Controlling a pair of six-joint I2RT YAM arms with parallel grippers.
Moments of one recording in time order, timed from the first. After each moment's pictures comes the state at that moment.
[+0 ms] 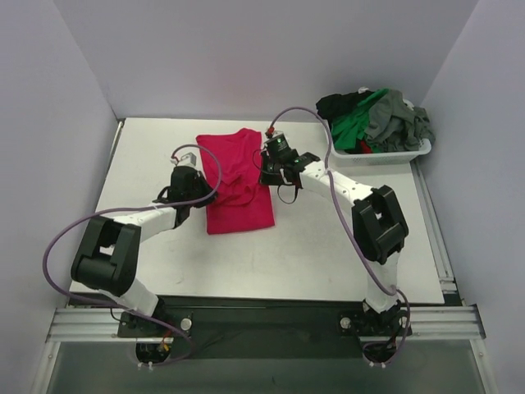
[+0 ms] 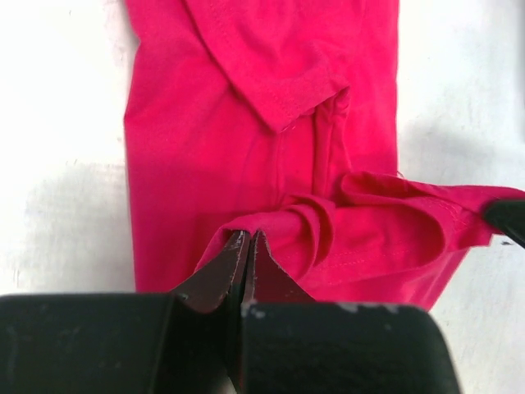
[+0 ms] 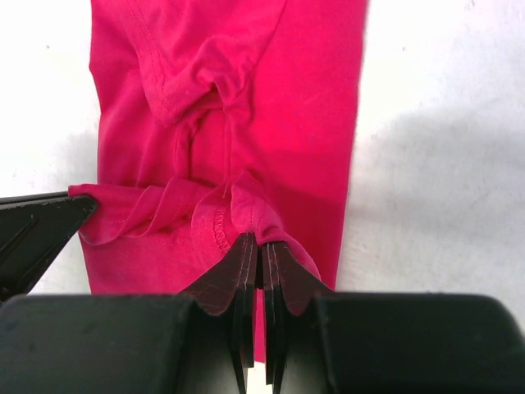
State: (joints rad) left arm -0.30 1.58 0.77 0.21 0.04 -0.66; right arm 0.62 1.96 1.52 -0.37 0.04 0.51
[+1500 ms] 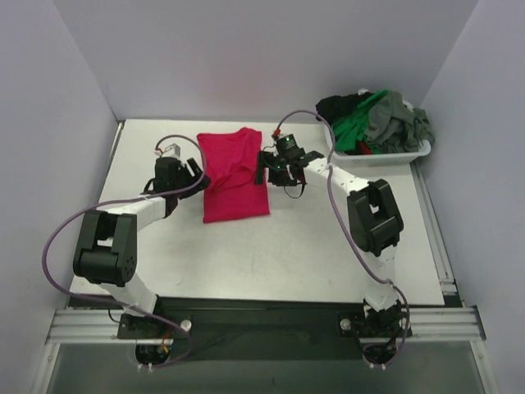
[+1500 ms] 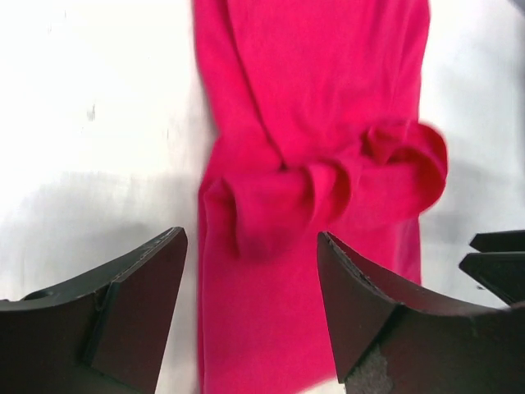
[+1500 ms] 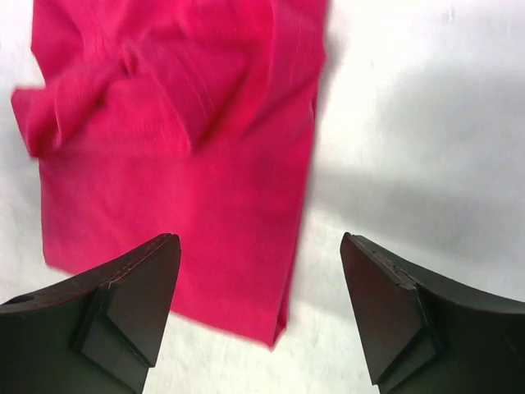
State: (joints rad) left arm -0.13 1.70 0.91 0.24 0.15 -0.60; right arm 0.53 2.12 1.65 -0.38 -0.09 0.45
